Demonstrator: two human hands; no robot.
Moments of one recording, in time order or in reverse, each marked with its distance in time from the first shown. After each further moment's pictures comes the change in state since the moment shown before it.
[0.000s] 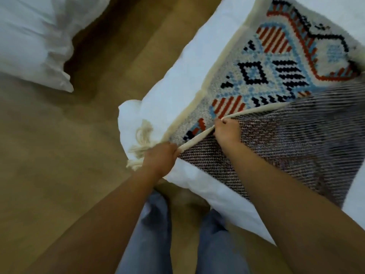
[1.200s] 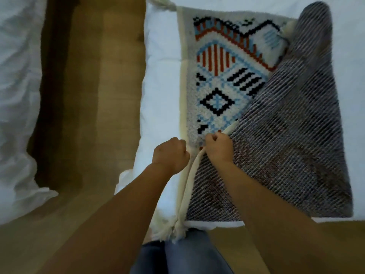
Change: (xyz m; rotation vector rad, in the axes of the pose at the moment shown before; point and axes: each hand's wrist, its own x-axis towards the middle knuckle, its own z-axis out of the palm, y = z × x) left_hand 0.171 0.056 -0.134 0.294 -0.197 0.378; right_hand 0.058 -0.065 0.002 0.112 0.370 0.208
